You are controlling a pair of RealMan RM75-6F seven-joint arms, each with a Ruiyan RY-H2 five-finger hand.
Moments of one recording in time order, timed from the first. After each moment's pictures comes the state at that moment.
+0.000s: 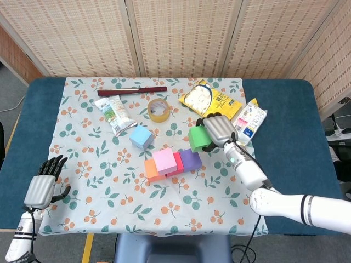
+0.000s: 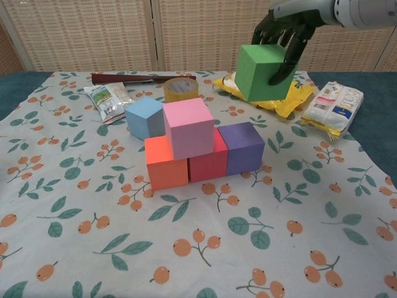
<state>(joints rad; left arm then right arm) -0.24 -1.38 -0.05 -1.32 1.45 1.34 -0.01 1.02 -1.16 0.32 -1.83 -0.41 0.83 -0.69</state>
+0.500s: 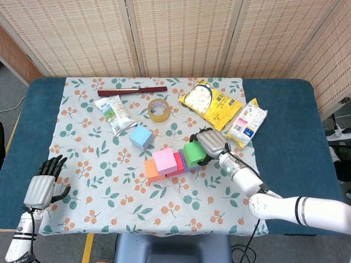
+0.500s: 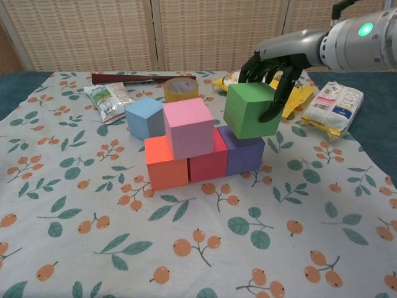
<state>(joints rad) -0.24 -1.38 -0.05 -1.32 1.45 1.34 -0.01 1.04 -1.24 0.22 -1.76 -0.54 0.74 -0.54</state>
